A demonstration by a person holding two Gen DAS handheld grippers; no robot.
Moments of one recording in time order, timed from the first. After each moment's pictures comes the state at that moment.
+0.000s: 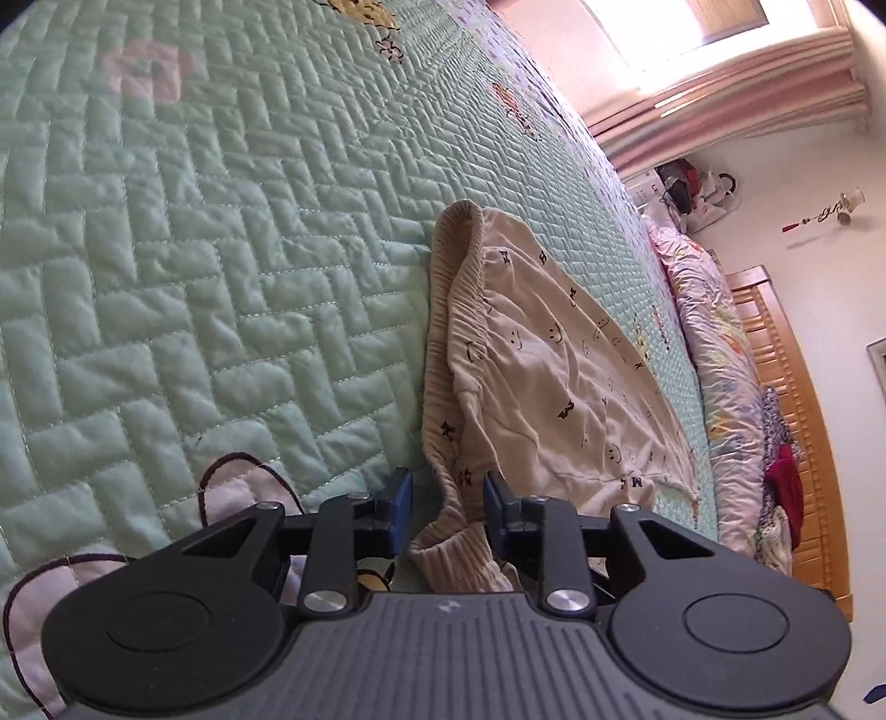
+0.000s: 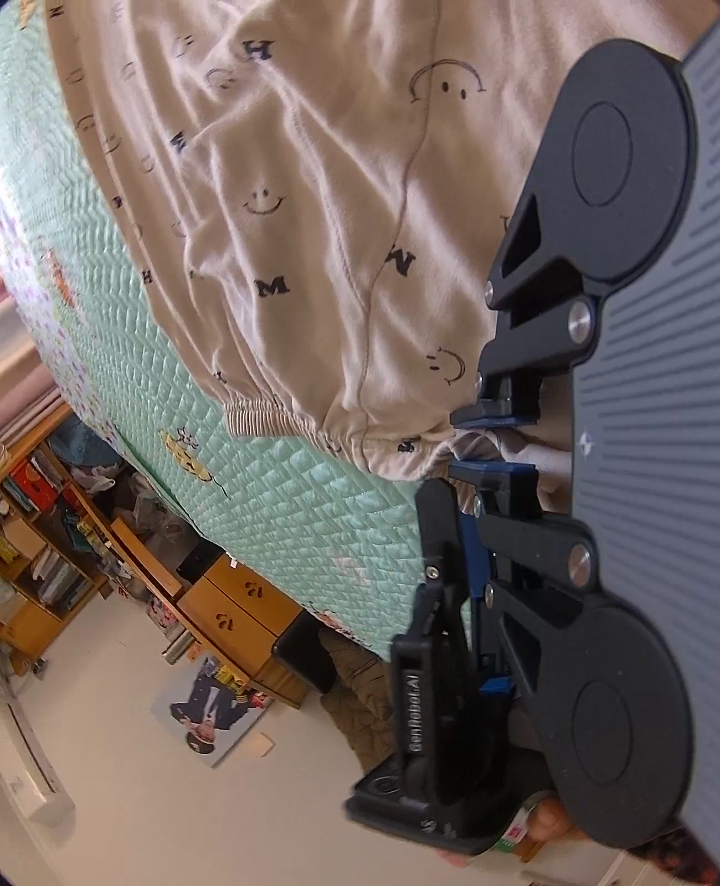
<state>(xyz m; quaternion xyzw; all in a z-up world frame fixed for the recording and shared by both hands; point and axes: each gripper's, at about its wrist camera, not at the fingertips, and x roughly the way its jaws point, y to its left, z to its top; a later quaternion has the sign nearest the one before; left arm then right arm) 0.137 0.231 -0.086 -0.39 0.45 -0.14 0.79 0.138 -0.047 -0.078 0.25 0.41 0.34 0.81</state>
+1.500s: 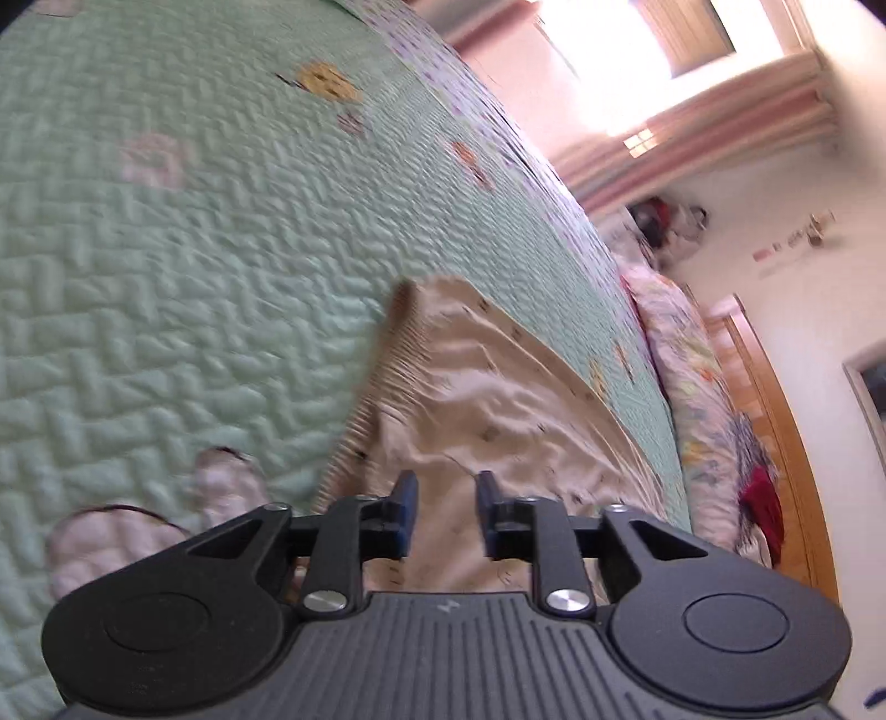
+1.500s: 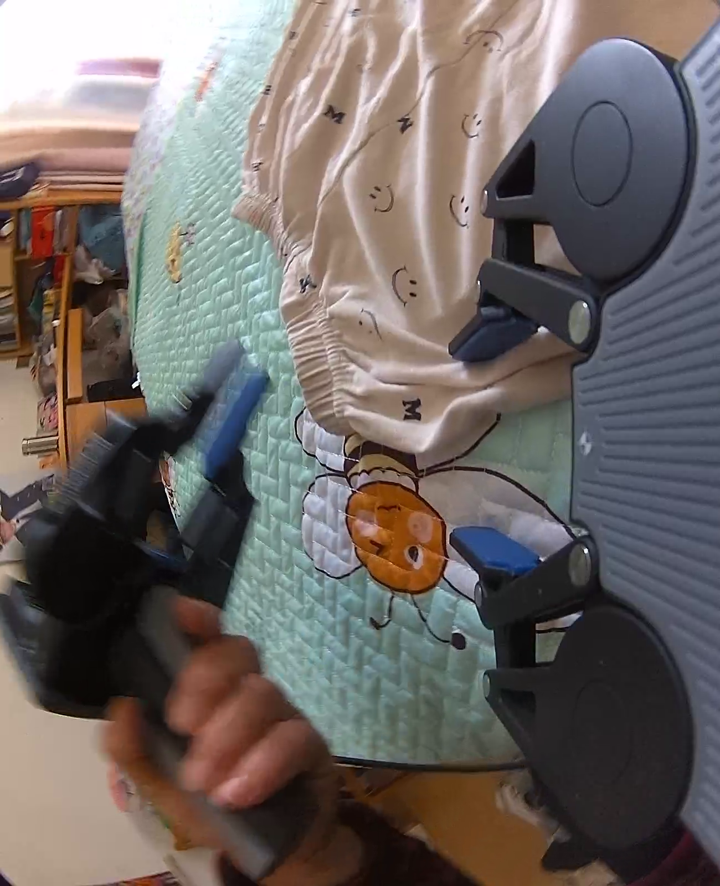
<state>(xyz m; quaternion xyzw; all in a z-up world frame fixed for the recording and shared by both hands) 0.100 0.225 -0.031 -0.38 0.42 -0.14 0.81 0.036 0.006 -0.053 -0.10 0.31 0.46 0.82</state>
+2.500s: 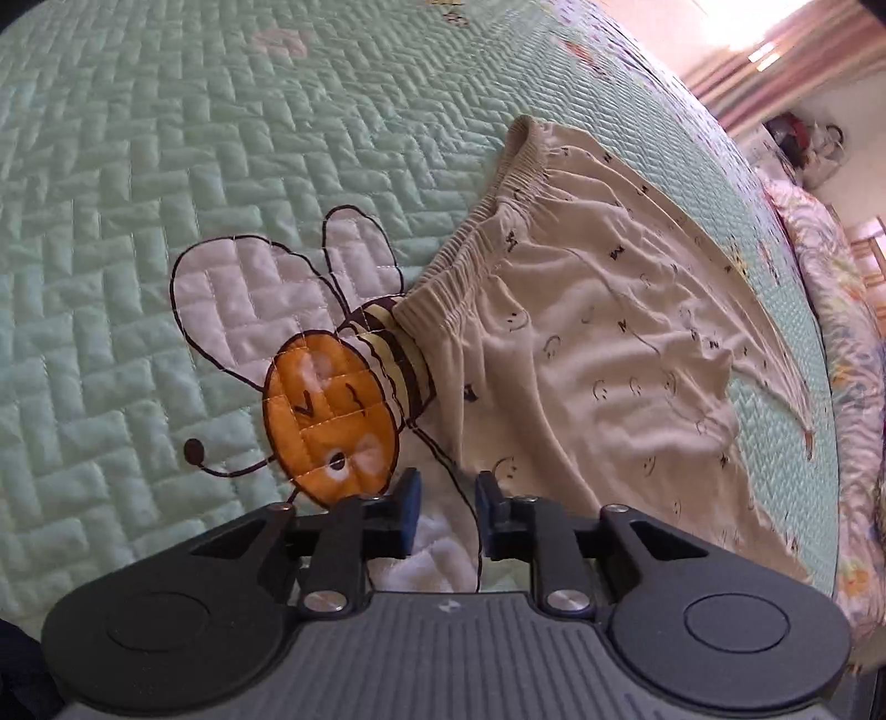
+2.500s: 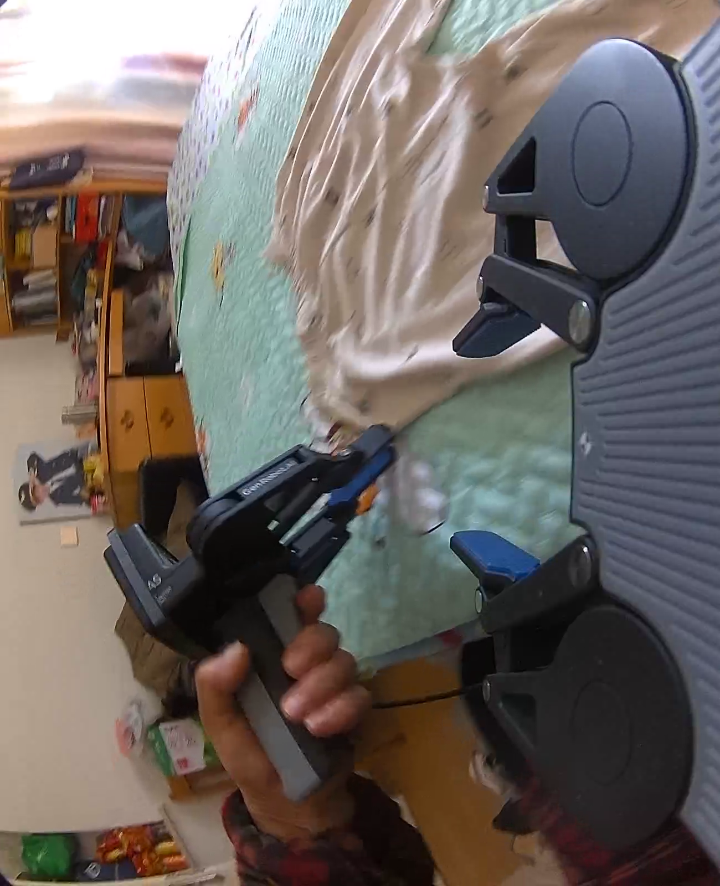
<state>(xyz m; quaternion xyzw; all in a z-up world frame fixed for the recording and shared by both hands) 0.019 0.181 -0.035 -0.29 0.53 -0.01 0.80 -0.020 -0.081 -0.010 -0.09 0.28 0.51 0.81</state>
